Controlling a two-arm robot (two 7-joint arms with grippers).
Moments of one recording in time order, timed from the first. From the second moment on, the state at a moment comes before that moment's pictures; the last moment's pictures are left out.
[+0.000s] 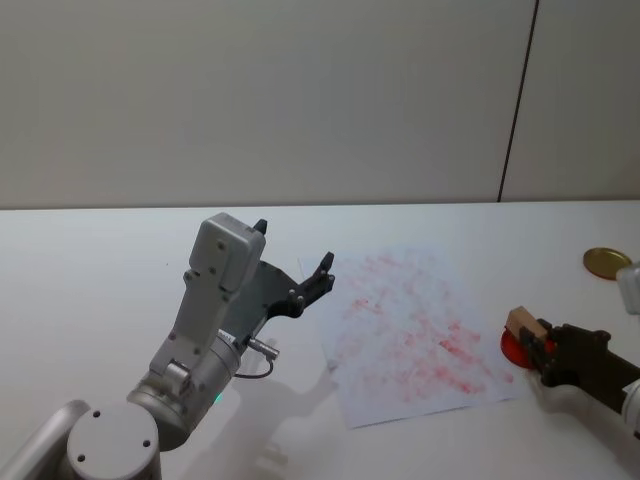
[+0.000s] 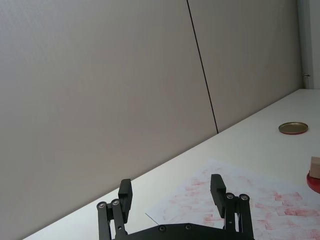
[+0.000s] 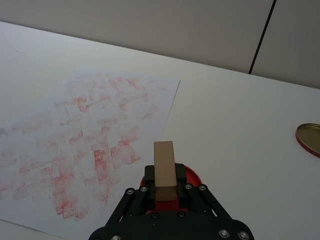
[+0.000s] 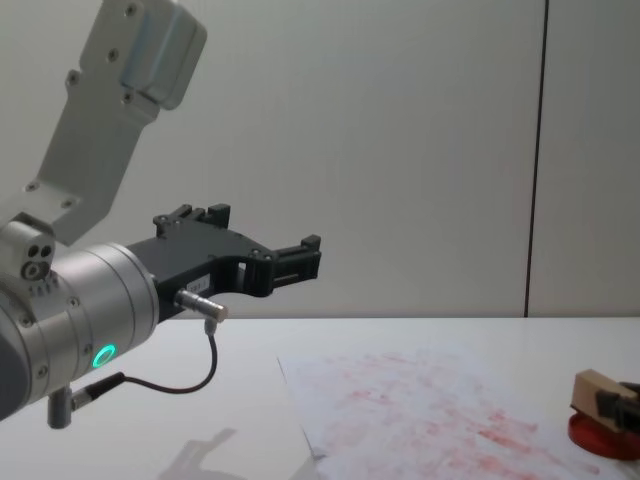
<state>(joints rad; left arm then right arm) -0.24 0.38 0.45 -1.63 -0.20 0.01 -0.01 0.17 0.39 -0.21 -1.40 0.28 0.15 0.37</state>
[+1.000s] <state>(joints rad) -0.24 0.38 0.45 -1.63 -0.20 0.01 -0.01 0.18 0.39 -0.21 -1.40 0.28 0.14 0.36</state>
